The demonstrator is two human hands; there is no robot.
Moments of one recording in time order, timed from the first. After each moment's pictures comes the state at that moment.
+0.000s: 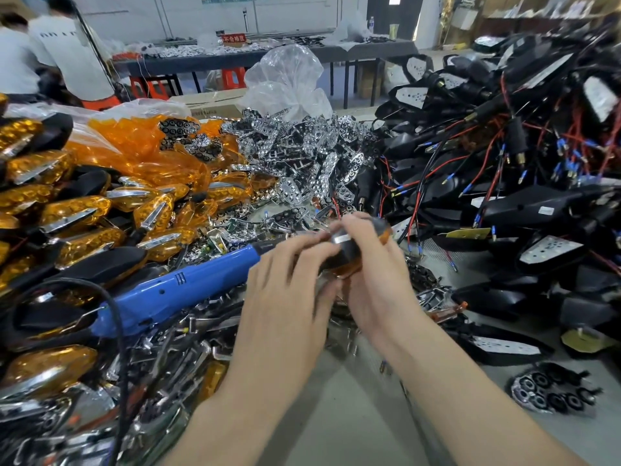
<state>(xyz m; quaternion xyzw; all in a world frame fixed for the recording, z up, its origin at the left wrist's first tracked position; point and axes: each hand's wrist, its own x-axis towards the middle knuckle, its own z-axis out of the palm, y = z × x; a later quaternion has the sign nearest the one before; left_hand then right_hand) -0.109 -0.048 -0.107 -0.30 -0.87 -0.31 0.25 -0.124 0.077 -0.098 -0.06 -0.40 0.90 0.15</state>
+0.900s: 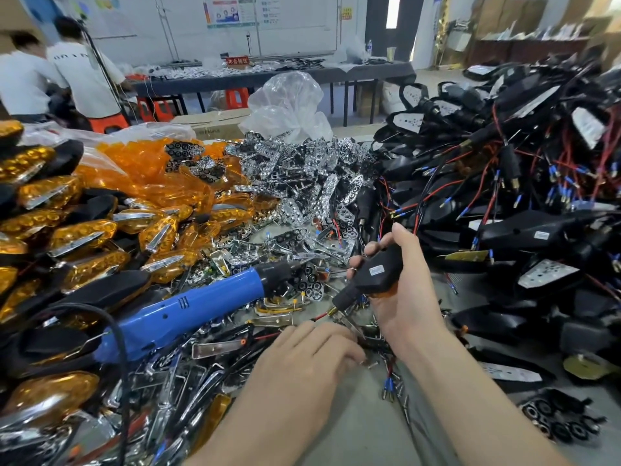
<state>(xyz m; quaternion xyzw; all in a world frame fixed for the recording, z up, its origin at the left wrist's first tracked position) -0.100 -0.057 -0.119 -0.46 -0.84 -0.21 0.20 -0.131 0.110 -0.100 -0.09 -0.36 0.91 0.18</state>
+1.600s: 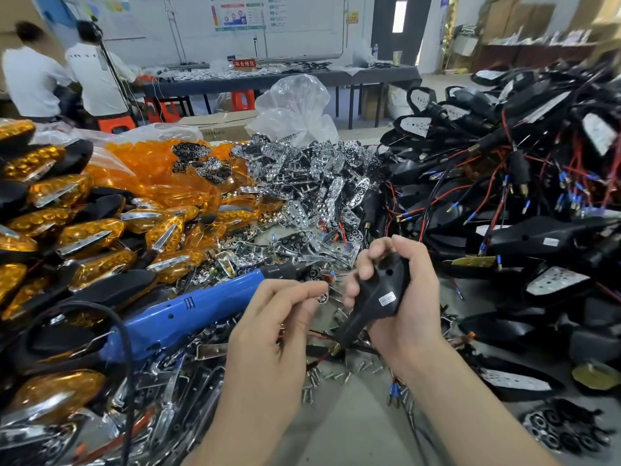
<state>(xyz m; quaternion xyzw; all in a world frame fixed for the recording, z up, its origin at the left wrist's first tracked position) -0.103 -0.061 -0.096 -0.25 -0.79 -0.51 0.22 -0.116 0.095 -0.092 0.01 -0.39 0.92 0.11</state>
